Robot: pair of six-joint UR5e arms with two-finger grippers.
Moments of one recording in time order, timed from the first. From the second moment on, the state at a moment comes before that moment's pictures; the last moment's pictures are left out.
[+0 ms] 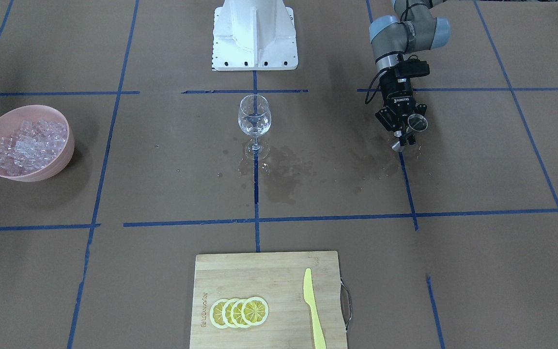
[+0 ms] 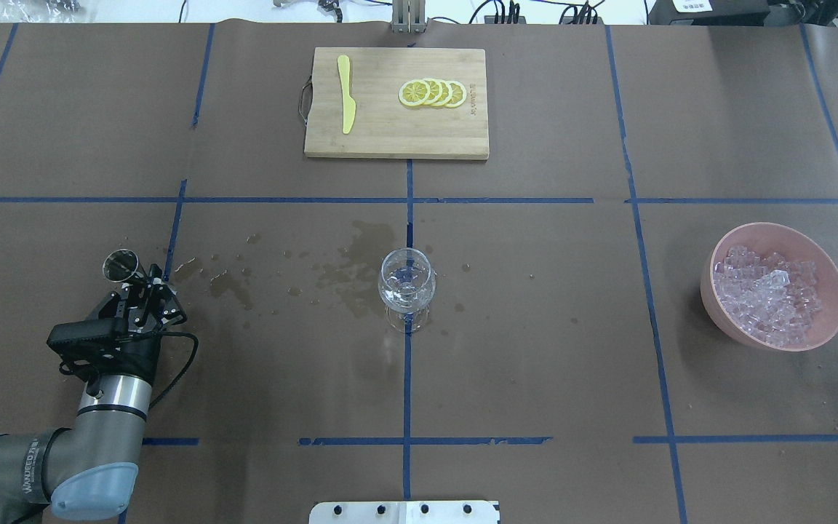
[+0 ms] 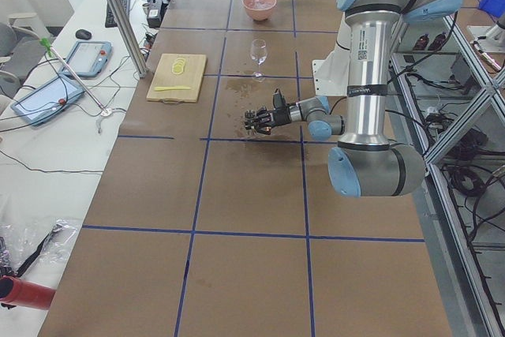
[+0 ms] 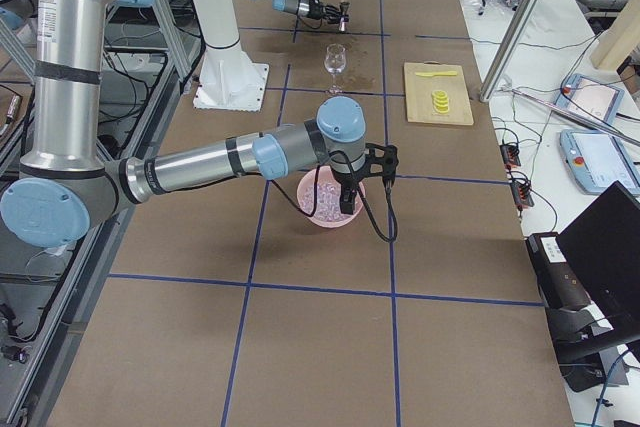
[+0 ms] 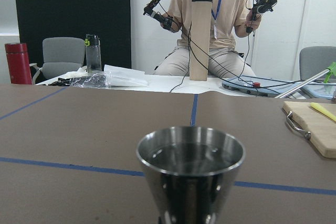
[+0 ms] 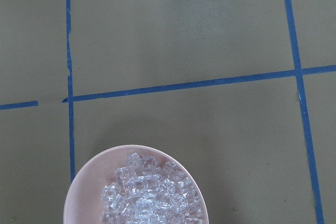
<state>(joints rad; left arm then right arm) -0.13 -1.56 -1.79 -2.07 -0.37 -1.68 1.45 -1.70 1.98 -1.45 2.47 0.48</state>
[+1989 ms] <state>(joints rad) -0.25 -1.78 -1.88 -2.42 -0.40 -0.93 1.27 -1.70 1.99 -1.28 2.36 0.69</state>
